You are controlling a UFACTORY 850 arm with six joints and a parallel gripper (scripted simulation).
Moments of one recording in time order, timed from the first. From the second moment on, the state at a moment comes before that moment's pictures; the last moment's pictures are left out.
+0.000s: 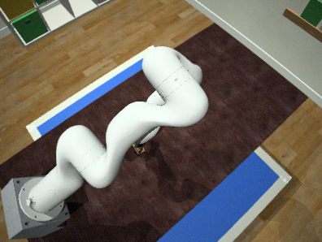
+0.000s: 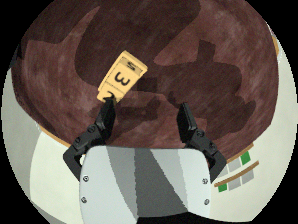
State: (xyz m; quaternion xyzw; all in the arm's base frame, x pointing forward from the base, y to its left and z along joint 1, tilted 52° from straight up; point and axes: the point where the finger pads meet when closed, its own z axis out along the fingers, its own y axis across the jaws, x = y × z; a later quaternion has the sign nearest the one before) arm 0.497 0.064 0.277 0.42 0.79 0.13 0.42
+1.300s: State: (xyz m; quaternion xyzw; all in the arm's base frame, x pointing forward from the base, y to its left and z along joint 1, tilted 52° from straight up) arm 0.525 0.145 0.293 0.22 0.87 0.03 0.44
